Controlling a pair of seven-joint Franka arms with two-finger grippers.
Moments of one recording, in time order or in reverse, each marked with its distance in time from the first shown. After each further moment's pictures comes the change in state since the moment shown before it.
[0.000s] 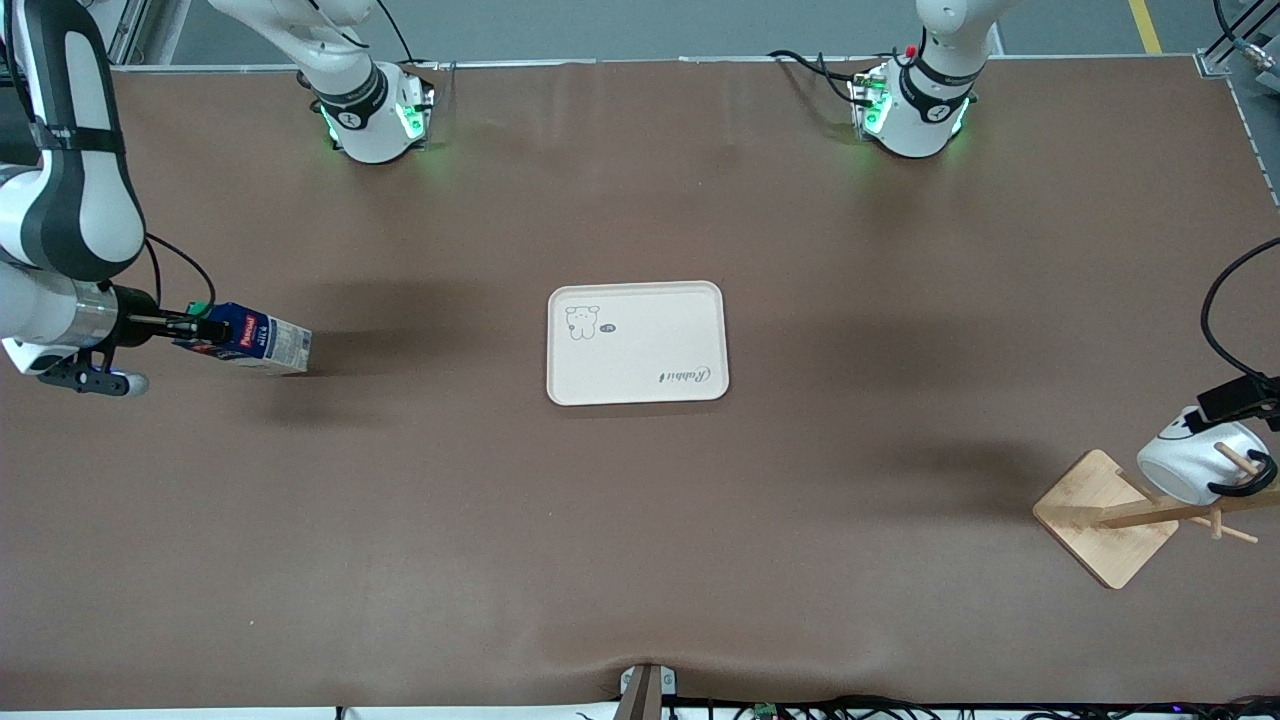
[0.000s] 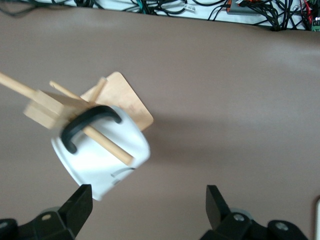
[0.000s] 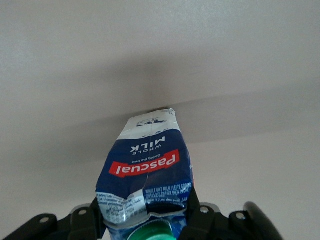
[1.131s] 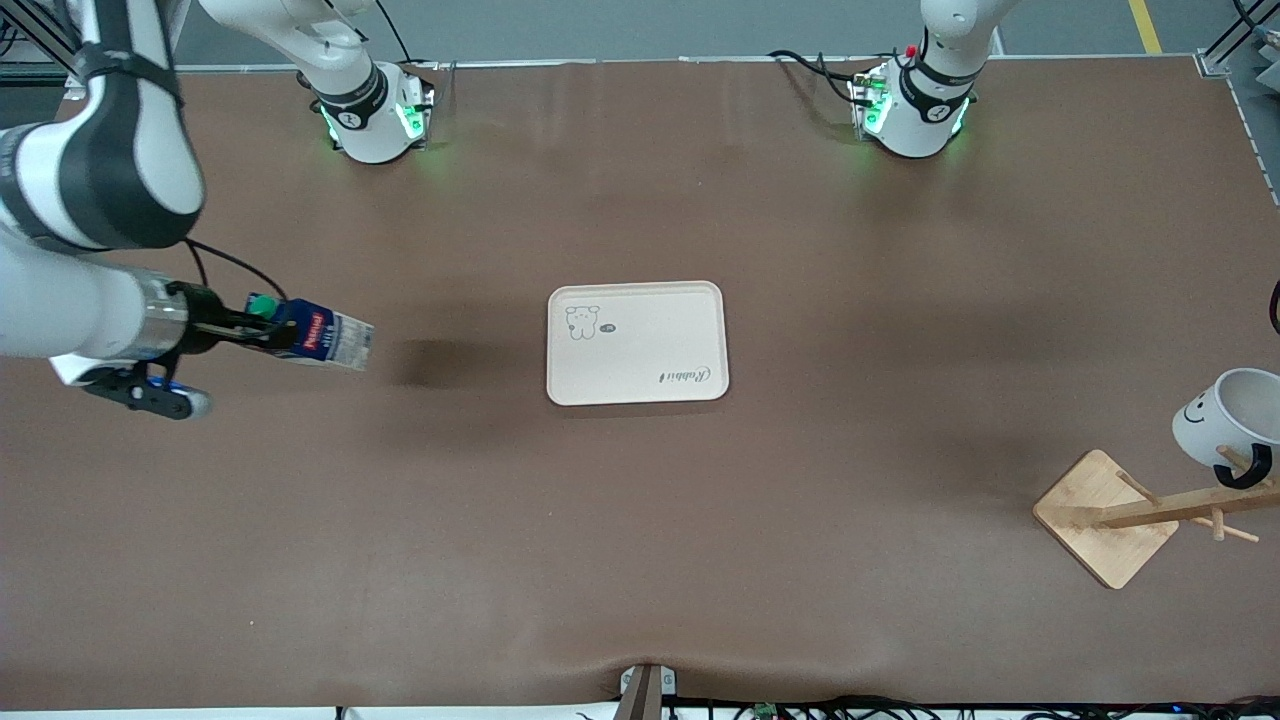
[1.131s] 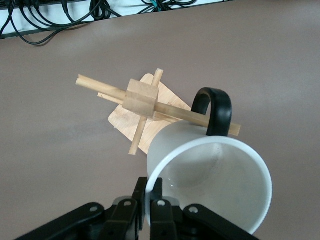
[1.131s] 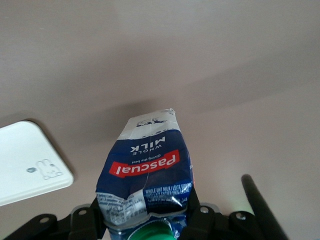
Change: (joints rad) left arm 0.156 0.032 0.010 -0.019 -0.002 0.080 0.440; right arm 0.227 0.085 0.002 0.430 0.052 -0.391 0.343
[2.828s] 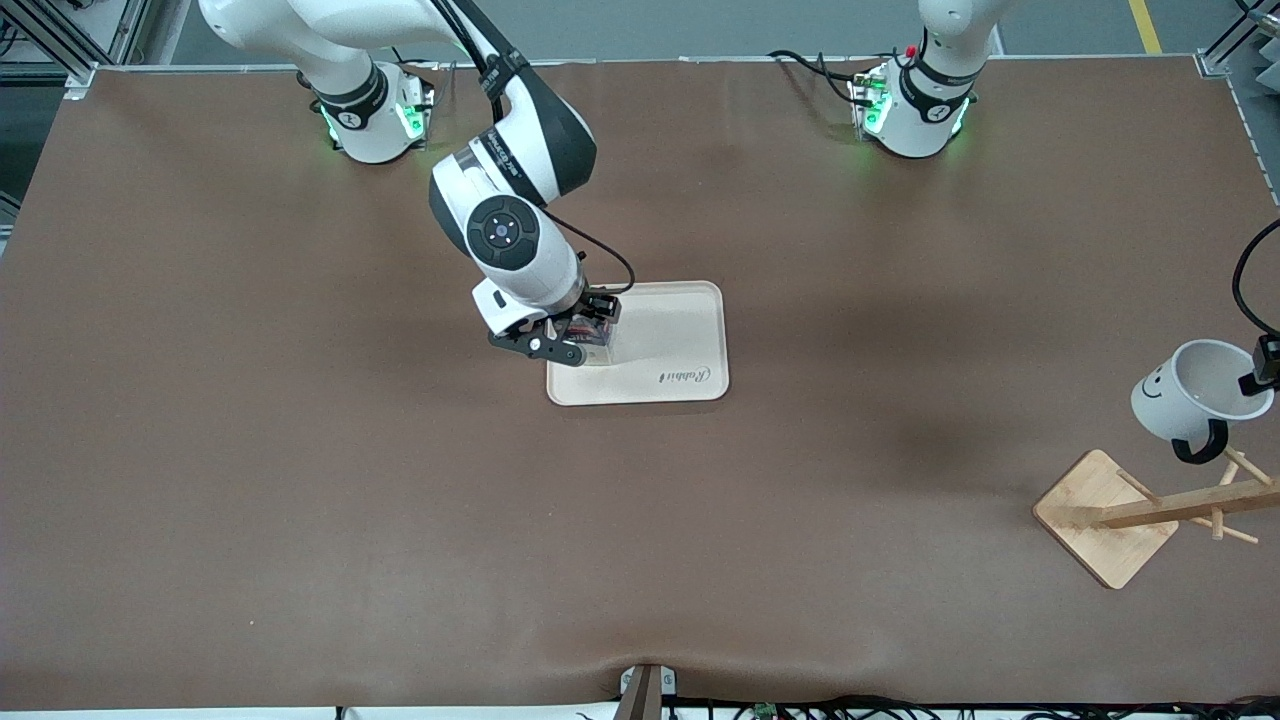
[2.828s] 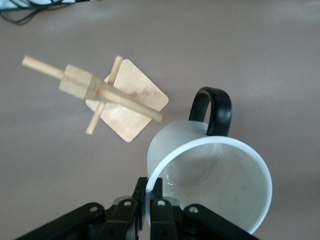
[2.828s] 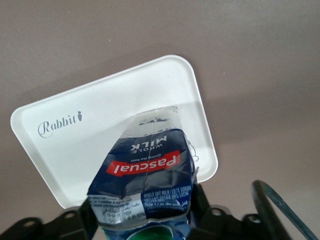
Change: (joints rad) left arm -0.058 -0.075 -0.019 -0.032 0.000 -0.084 -0.132; right arm 0.613 0.170 0.027 -0.118 0.128 0.507 0.545
